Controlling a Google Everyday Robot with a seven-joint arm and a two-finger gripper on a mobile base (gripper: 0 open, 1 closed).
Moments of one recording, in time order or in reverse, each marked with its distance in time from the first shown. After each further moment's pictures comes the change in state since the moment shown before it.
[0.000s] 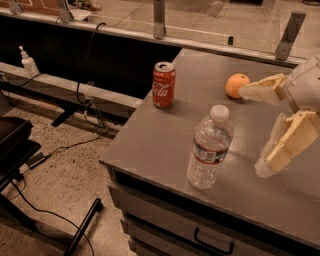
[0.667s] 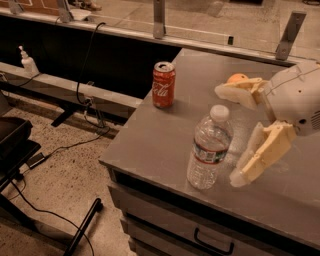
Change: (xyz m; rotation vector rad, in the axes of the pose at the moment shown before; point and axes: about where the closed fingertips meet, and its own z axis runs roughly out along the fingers) arm -0.033 0.018 0.026 -0.006 -0.154 -0.108
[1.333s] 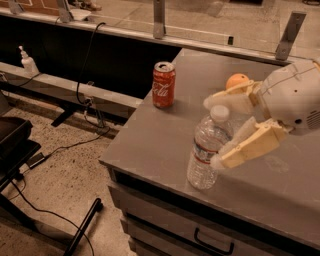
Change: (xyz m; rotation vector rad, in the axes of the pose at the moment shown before) arm -0.006 0.000 0.005 0.010 -0.001 -0.025
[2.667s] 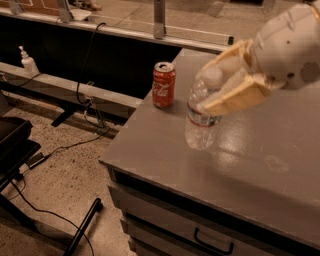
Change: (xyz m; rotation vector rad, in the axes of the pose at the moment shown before) arm -0.047 -0.039 -0.017 0.088 0.085 -0.147
